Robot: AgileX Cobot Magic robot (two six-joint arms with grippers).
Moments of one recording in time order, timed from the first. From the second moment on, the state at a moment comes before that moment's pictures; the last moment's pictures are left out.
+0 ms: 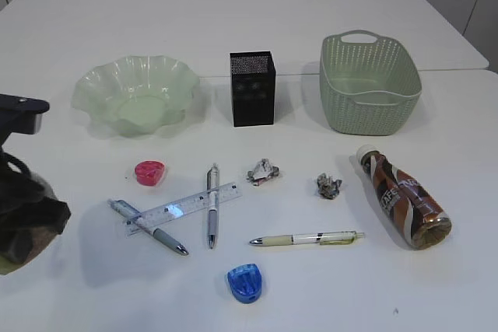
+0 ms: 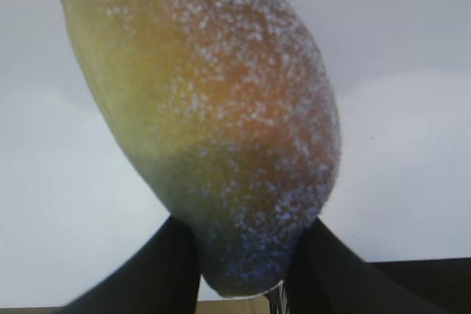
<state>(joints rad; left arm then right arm) -0.54 1.42 -0.87 0.21 1.03 -0.63 0.08 -0.02 -0.49 -0.07 1.15 -0.03</state>
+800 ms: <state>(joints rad) -0.55 0.89 -0.60 0.17 0.91 -0.50 0.08 -0.02 -0.49 -0.07 1.15 -0.03</state>
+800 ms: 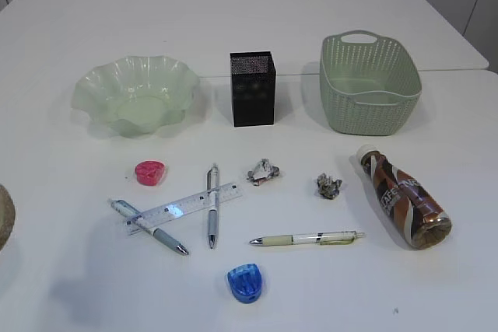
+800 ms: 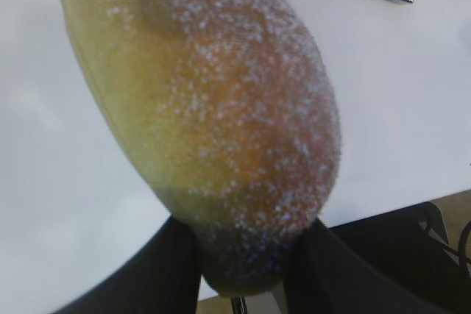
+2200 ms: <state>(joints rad) -0.55 0.83 -0.59 0.04 0.72 -0.35 0.08 -0.02 -0.49 -0.07 1.14 -0.03</state>
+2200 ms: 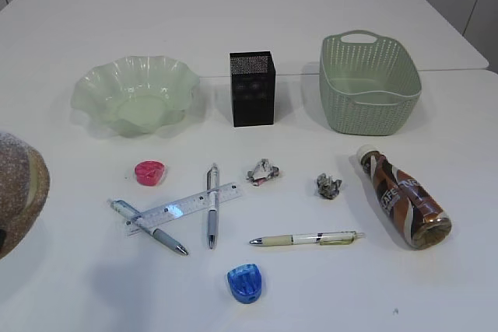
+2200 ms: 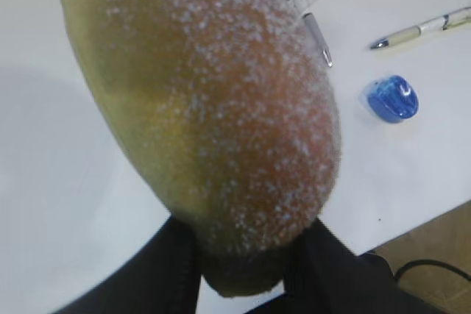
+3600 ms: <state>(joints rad) -0.36 1.23 -0.59 0.07 0.46 -0.42 0.08 -0.02 -0.49 -0.07 1.14 -0.03</state>
